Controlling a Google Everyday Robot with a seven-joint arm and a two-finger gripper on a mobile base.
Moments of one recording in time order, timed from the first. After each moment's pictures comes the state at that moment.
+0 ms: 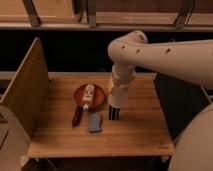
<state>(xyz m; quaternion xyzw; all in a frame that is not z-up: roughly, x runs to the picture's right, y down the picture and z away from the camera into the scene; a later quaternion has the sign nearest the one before) 0.069 0.003 0.676 -0.20 0.15 0.60 0.76</state>
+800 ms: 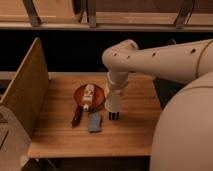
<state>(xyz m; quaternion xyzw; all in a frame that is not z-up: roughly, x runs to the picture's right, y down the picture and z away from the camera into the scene) 0.056 0.026 0.708 -0.21 0.17 0.59 0.76</state>
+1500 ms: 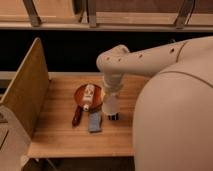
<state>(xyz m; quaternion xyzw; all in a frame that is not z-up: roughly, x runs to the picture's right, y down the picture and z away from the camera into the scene) 0.039 0.042 0.732 -0.23 0.18 0.58 0.76</state>
